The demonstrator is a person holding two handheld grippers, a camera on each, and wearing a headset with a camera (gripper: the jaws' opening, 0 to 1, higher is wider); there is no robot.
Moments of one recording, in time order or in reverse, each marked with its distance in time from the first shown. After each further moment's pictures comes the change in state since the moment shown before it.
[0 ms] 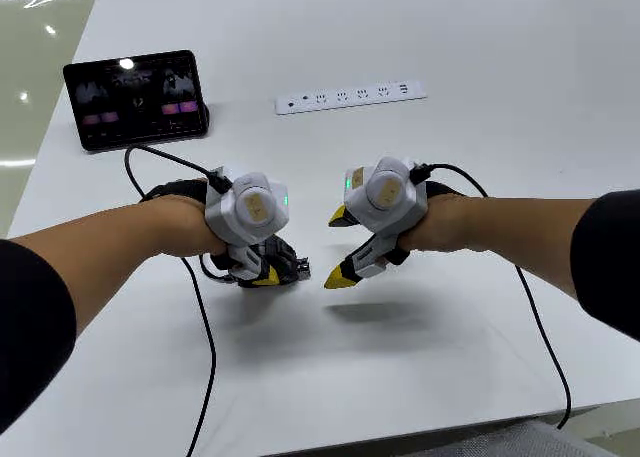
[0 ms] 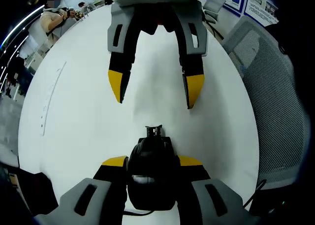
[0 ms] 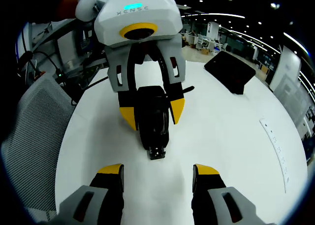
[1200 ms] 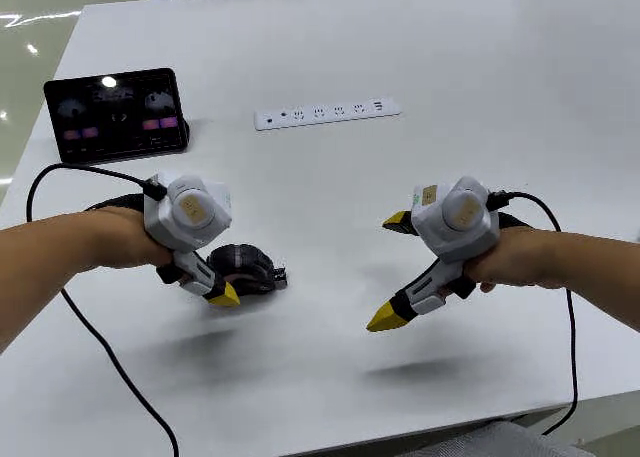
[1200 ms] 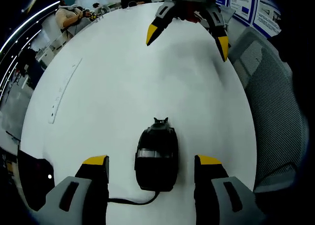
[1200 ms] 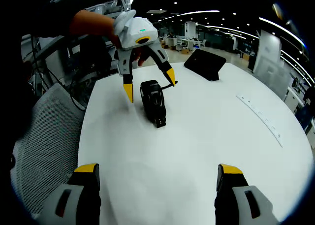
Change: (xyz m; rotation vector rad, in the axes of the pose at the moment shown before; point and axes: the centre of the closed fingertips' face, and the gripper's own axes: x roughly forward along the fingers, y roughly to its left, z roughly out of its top) left arm -0.024 0.005 -0.008 -0.071 -0.061 0.055; right arm -0.084 0.027 -0.048 0.199 -0.071 -0.083
